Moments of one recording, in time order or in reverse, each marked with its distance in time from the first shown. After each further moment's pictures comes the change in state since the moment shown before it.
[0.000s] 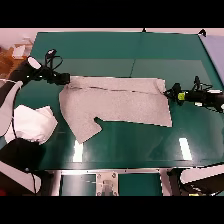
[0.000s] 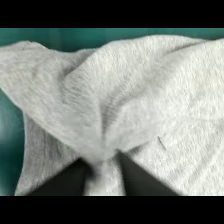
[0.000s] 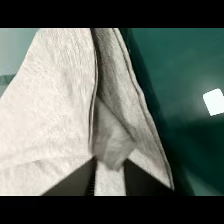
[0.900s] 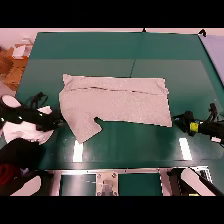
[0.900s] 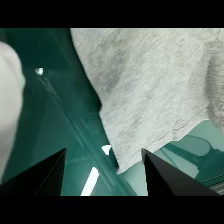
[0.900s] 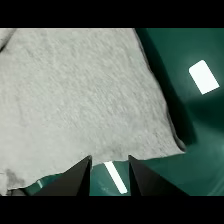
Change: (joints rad) left arm 0.143 0.629 -0.848 -0.086 -0.248 -0.222; right arm -0.275 0.661 -0.631 -0.193 0.154 0.062
